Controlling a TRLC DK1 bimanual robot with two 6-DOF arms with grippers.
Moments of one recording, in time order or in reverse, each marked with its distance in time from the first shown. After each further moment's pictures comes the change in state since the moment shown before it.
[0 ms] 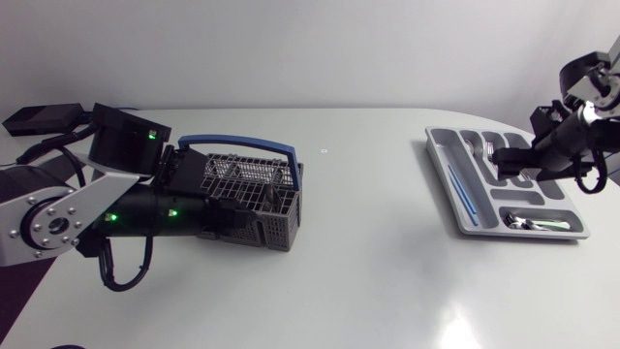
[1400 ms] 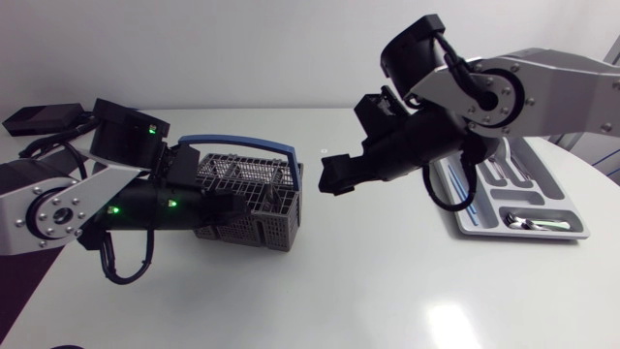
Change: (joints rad) left arm 0.031 0.025 0.020 -0.010 -0.026 -0.127; right arm 0.813 -0.154 -0.071 0.084 -0.267 0.262
